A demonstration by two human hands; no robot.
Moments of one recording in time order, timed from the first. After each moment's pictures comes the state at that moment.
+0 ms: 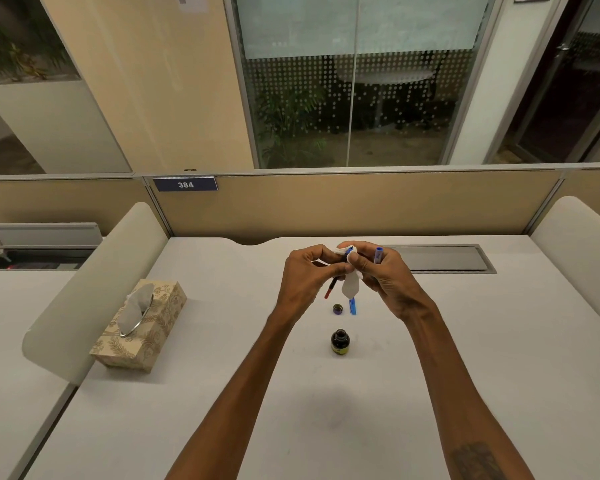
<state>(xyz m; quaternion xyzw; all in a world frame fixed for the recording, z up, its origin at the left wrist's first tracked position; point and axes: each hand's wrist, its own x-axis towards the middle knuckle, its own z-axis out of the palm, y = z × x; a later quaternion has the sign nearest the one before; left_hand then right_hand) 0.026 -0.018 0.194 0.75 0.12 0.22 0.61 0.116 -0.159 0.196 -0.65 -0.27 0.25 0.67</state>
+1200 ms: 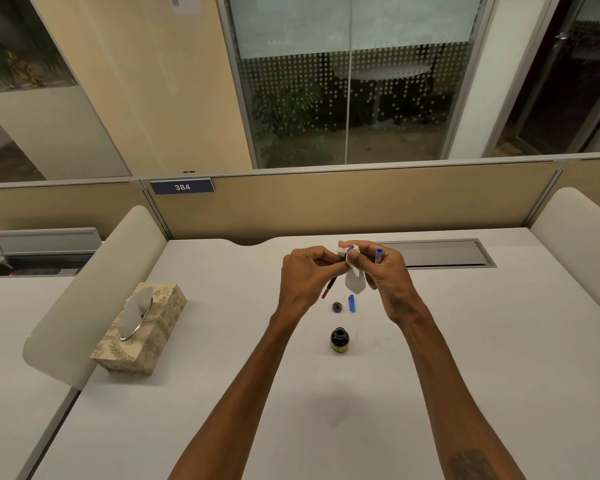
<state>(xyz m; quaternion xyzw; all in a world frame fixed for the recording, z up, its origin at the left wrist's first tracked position) 0.033 -0.024 0.192 0.83 0.17 0.23 0.49 0.115 -0.158 0.187 -0.68 -0.22 0.16 0.68</state>
